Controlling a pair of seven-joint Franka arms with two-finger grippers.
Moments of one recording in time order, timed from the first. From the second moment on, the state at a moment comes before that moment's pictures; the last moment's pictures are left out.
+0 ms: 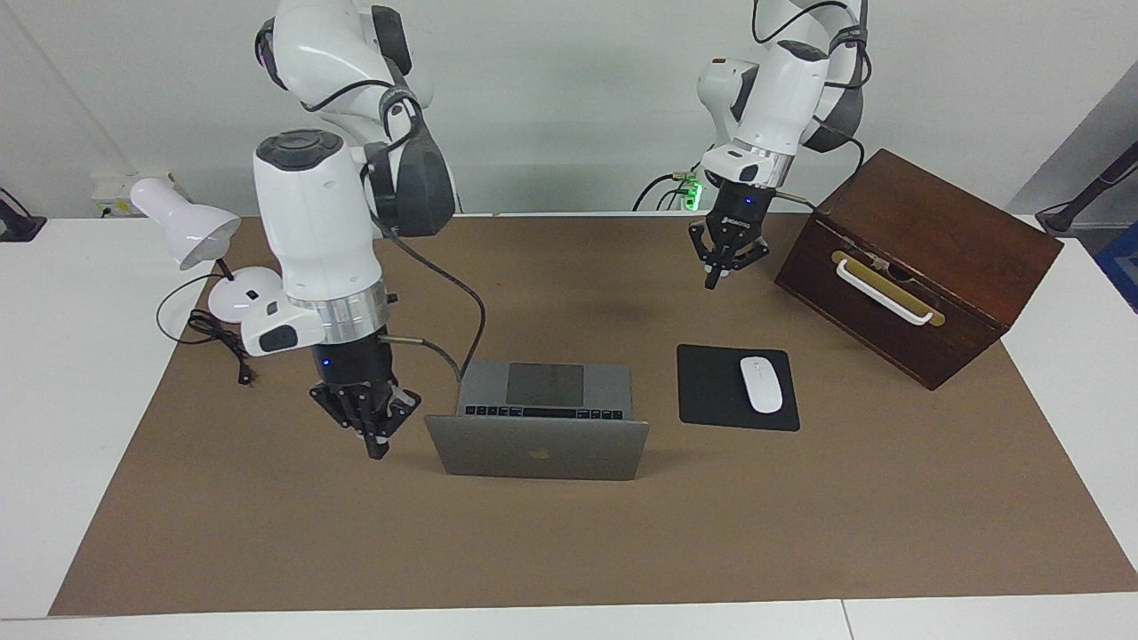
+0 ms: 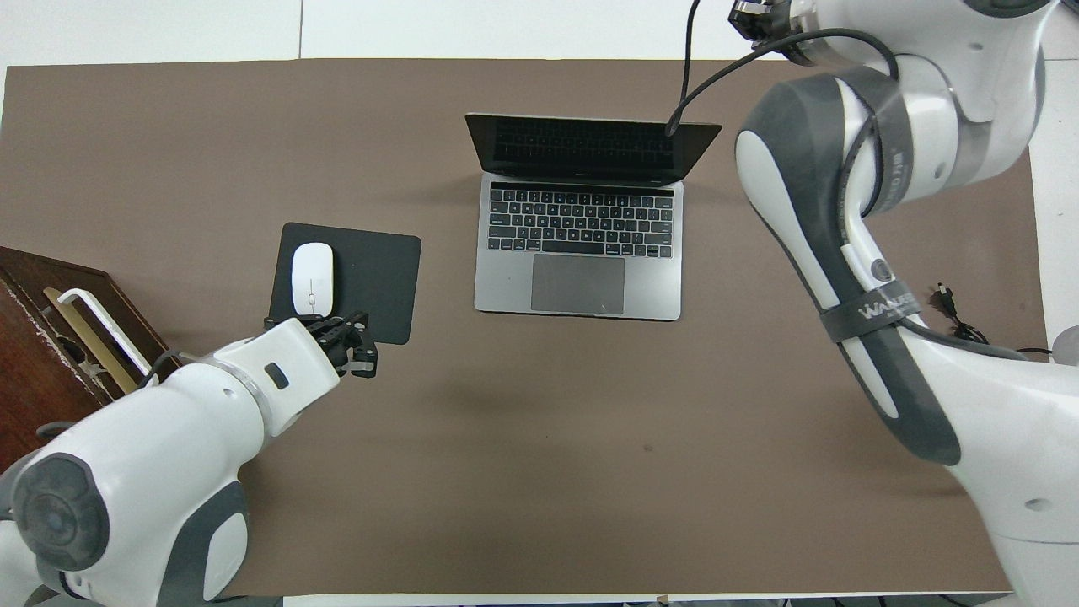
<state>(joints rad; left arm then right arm) -0.54 -0.35 0.09 -2.50 -0.09 2.67 -0.01 0.23 0.58 0.00 -1.08 -0.12 2.06 0.64</state>
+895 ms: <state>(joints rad) -0.71 -0.01 0.09 -2.55 -0.09 3.22 0.02 0.35 0.63 -0.01 -1.08 -0.35 2.11 0.60</state>
